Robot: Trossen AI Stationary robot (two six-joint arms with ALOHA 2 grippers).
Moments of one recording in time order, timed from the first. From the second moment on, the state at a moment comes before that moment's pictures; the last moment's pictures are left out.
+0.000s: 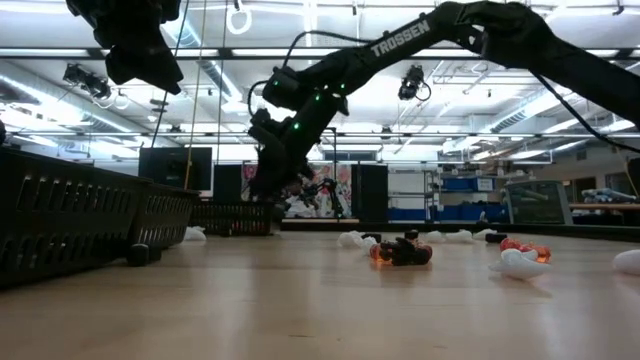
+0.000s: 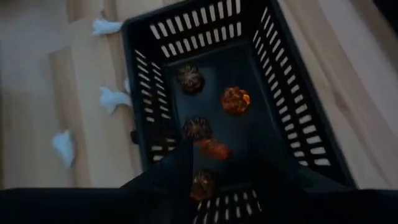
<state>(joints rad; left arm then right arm) -0.16 0.86 0.81 -0.75 -0.36 -0.58 -0.36 2.39 2.11 -0.64 -0.18 0.05</state>
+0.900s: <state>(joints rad) -0.16 0.86 0.81 -0.74 -0.36 -0.62 -0.16 2.23 2.11 -1.04 -0.07 0.00</state>
